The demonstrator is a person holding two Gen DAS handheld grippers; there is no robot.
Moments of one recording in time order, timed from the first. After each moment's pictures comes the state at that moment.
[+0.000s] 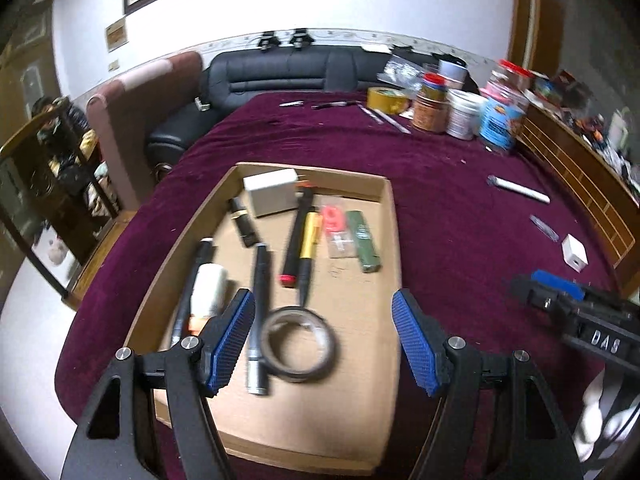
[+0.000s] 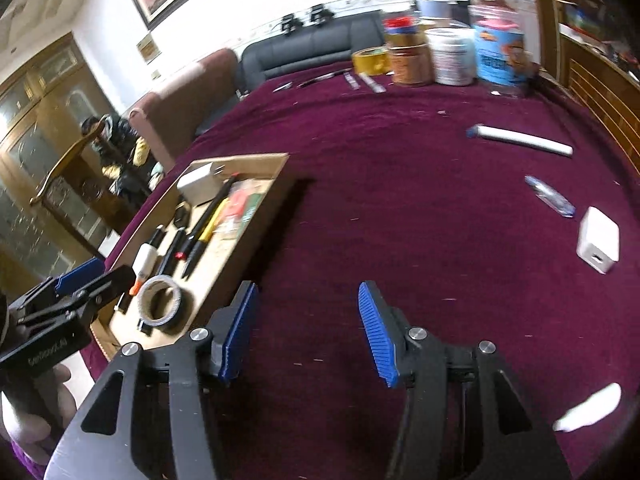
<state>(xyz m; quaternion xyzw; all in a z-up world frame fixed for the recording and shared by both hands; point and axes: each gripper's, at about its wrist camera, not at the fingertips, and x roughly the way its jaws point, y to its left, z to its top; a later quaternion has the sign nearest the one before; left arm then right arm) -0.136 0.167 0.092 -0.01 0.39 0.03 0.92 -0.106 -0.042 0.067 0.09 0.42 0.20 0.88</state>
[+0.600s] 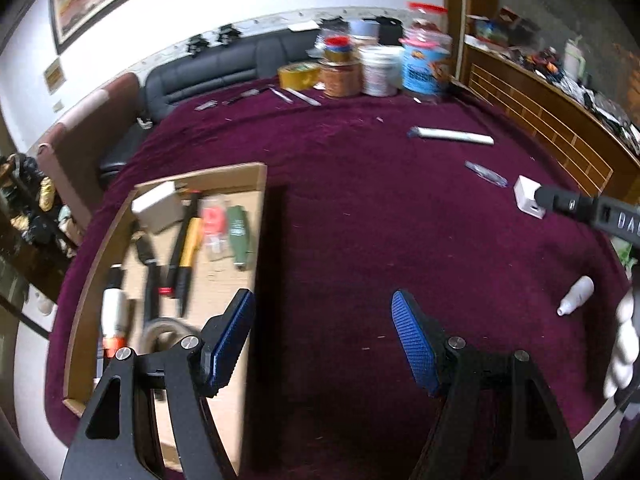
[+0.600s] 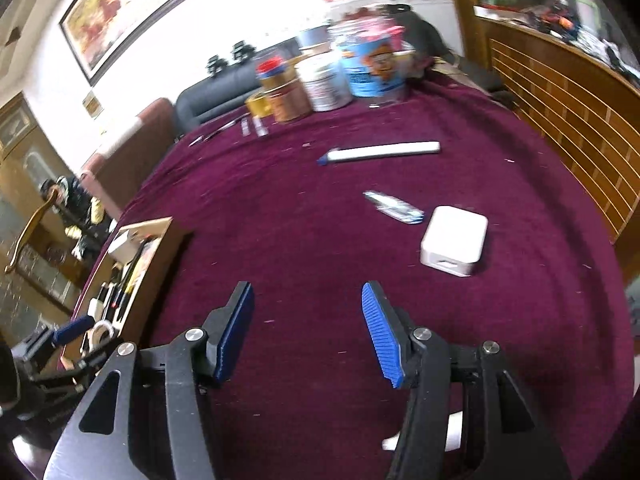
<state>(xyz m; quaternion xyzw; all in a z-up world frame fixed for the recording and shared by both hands) -0.117 0.057 0.078 0.07 0.43 -0.05 0.90 -0.100 -0.187 0.076 0.15 0.40 0.10 0.90</state>
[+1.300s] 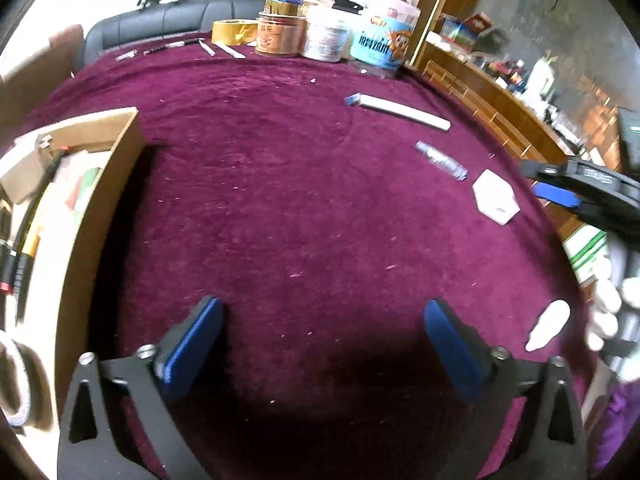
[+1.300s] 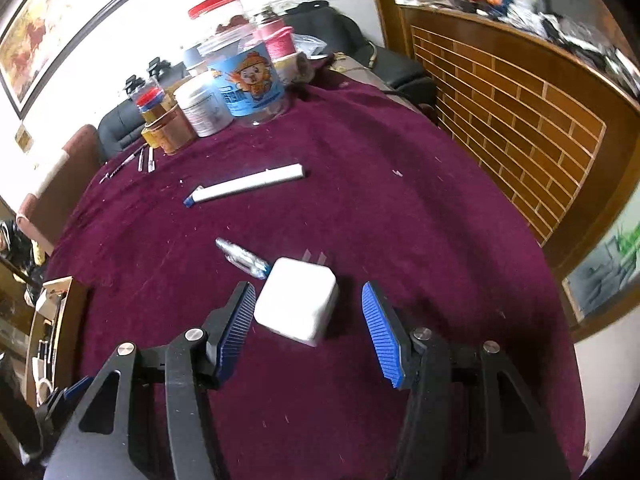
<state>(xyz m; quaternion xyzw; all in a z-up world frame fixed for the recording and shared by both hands) -0.071 0.035 0.017 -0.05 0.46 -0.17 0.87 -0.043 -0.268 0.060 0.15 0.42 -0.02 0.89</state>
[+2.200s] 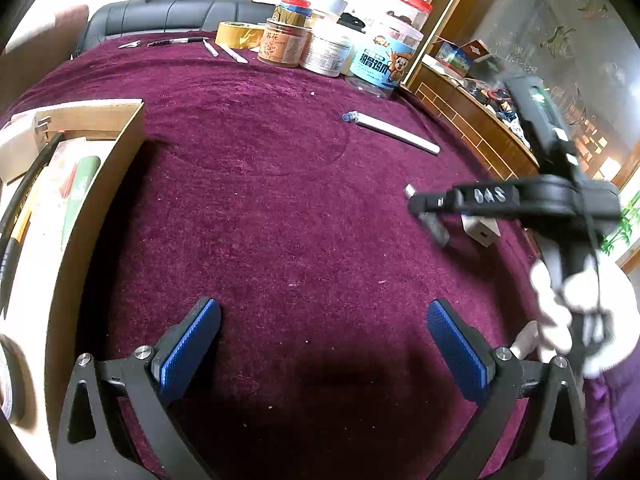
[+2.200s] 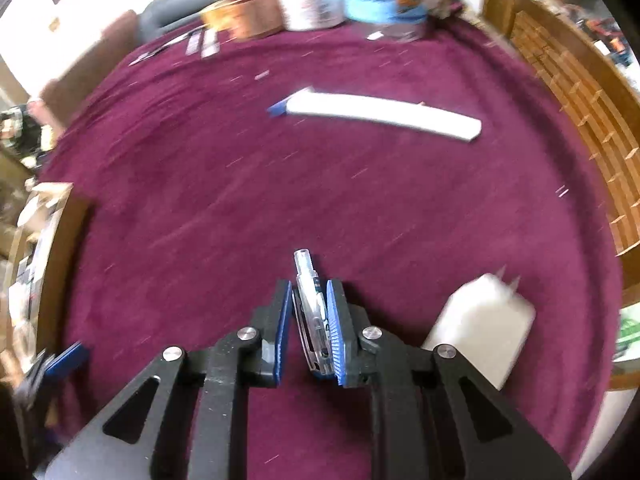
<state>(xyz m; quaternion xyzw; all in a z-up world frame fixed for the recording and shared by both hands) -0.069 0.047 0.018 -0.09 0.45 -0.19 0.87 0.016 -0.159 0.021 0.05 0.55 0.10 0.83</state>
